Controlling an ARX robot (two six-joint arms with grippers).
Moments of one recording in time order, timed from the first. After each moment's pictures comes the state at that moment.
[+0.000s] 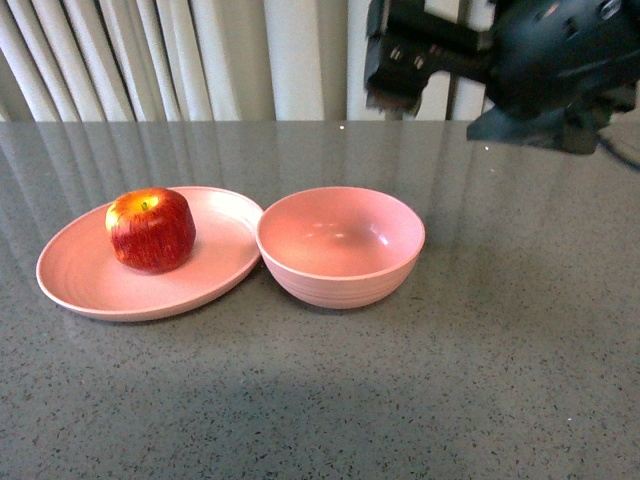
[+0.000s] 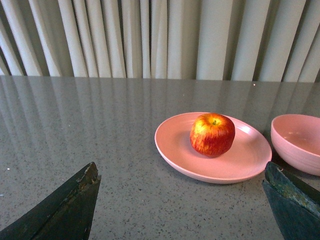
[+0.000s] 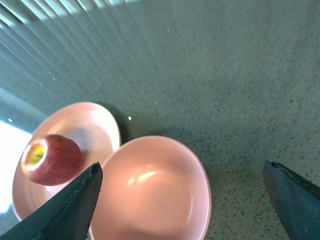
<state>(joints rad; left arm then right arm) 0.00 0.01 0.01 0.00 0.00 -0.01 0.38 1.66 1.12 0.03 -0.08 0.35</state>
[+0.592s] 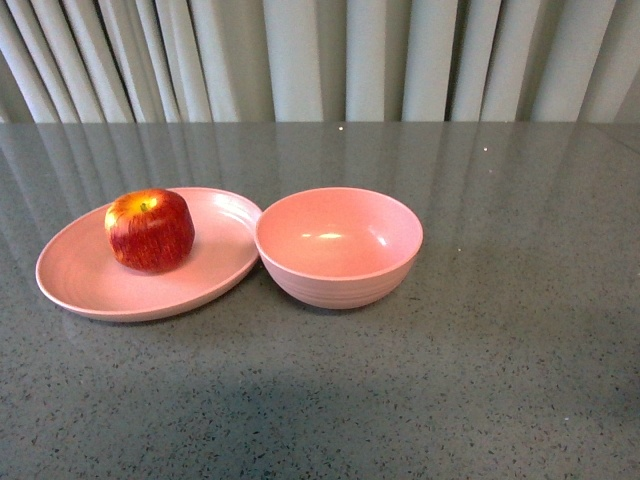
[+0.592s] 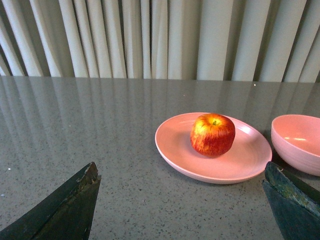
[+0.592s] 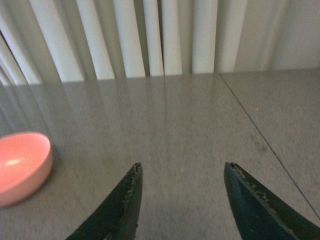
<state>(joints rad) 0.00 0.01 0.01 0.00 0.00 -0.01 0.14 0.60 0.23 0.31 0.16 0.07</state>
